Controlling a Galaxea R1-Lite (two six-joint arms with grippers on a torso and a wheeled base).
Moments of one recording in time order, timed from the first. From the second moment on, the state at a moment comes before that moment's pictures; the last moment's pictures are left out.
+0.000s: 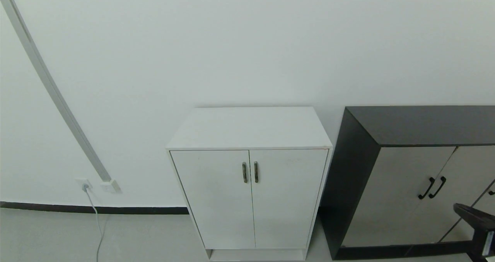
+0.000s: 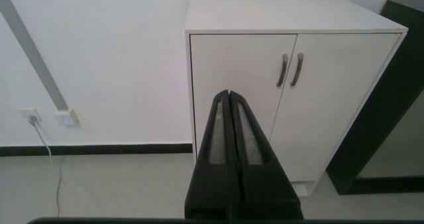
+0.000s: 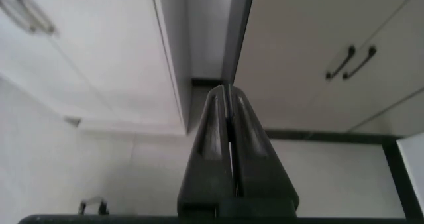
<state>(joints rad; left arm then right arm) 0.00 0.00 0.00 0.00 0.02 0.00 0.09 1.10 -0.09 -0.71 -0.05 -0.04</state>
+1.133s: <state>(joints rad) 0.00 0.00 0.00 0.00 0.02 0.00 0.11 0.47 -0.03 -0.04 0.06 -0.05</state>
